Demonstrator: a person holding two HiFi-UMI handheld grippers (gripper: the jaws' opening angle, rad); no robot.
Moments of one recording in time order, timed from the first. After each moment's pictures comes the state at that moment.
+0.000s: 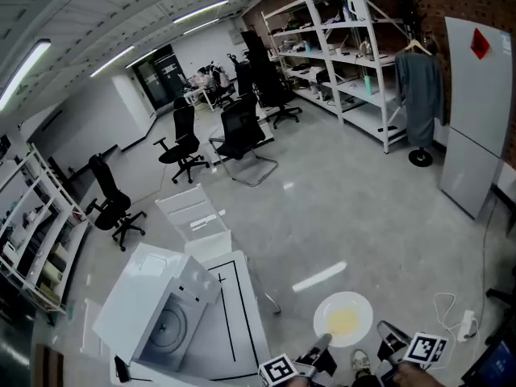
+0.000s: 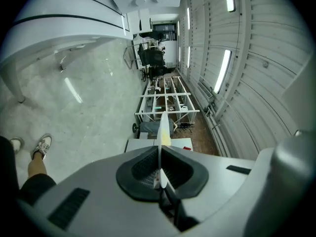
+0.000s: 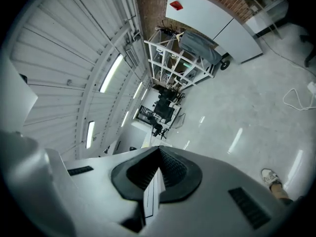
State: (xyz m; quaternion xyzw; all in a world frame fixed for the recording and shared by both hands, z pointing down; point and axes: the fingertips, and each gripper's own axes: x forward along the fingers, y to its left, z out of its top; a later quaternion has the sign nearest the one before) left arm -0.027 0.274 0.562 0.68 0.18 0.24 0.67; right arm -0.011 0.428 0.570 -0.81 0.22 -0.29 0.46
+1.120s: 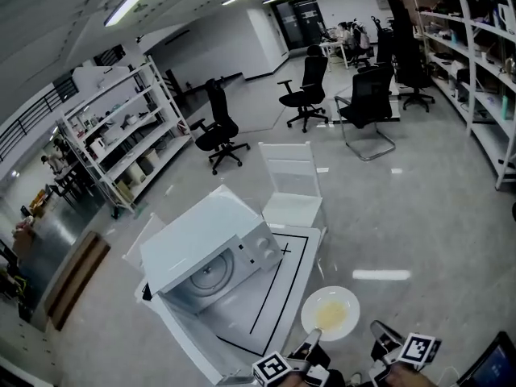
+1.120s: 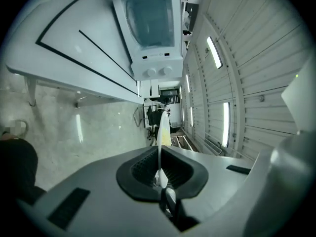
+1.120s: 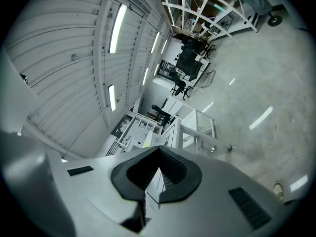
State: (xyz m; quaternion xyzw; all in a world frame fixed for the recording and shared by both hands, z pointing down) left arm 0.025 0.163 0.564 0.70 -0.11 -0.02 0.70; right arm 0.126 0.284 0.561 -0.67 0.50 -0.41 0.37
